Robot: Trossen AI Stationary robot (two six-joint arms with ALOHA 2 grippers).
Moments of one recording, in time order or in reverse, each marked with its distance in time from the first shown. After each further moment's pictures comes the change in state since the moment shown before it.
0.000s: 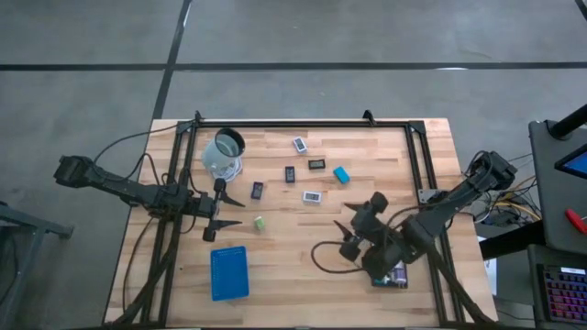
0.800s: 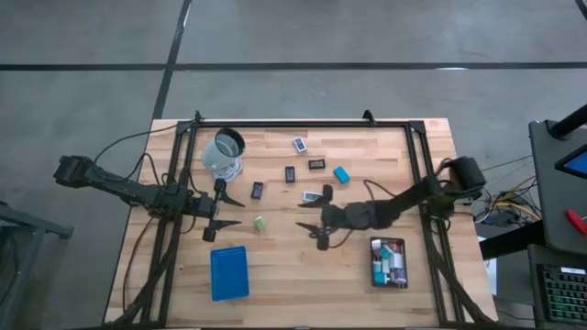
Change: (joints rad) left arm 0.000 0.000 0.000 0.000 0.000 0.000; right arm -0.393 0.252 -0.520 1.715 -0.657 -0.890
